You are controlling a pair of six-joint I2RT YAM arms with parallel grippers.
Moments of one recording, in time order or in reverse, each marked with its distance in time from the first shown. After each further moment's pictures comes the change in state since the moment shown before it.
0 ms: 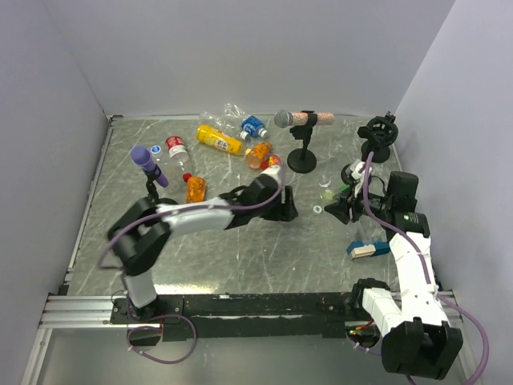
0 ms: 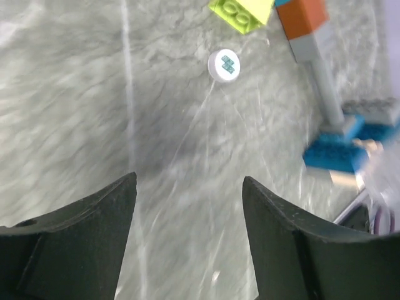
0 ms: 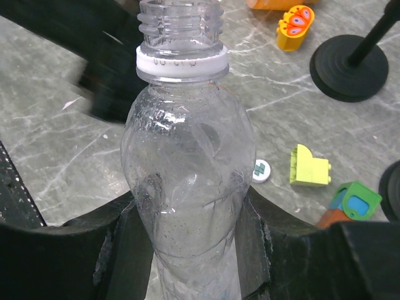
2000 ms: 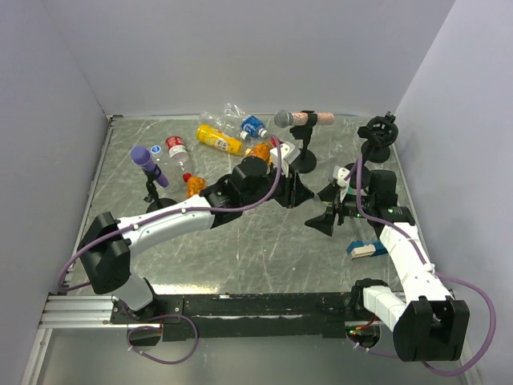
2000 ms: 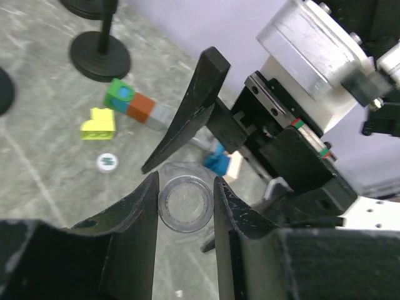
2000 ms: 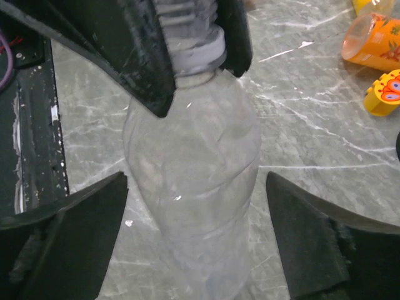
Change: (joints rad) left arm -0.026 -0.288 0.002 0.197 0.217 0.288; right arm 0.153 0.110 -0.068 0.135 -0.211 -0.066
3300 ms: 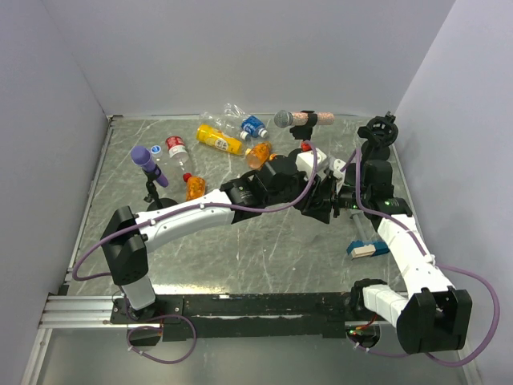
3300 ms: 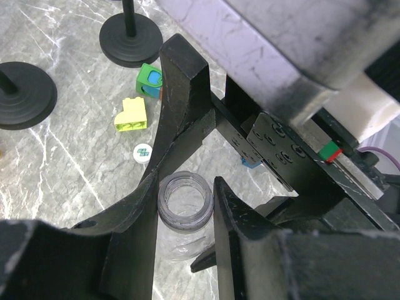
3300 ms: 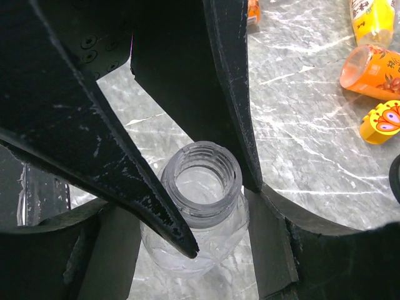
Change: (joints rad) left arm -0.101 0.145 0.276 -0.313 -0.180 0.240; right arm 0.062 0.061 0.075 0.056 0.010 0.061
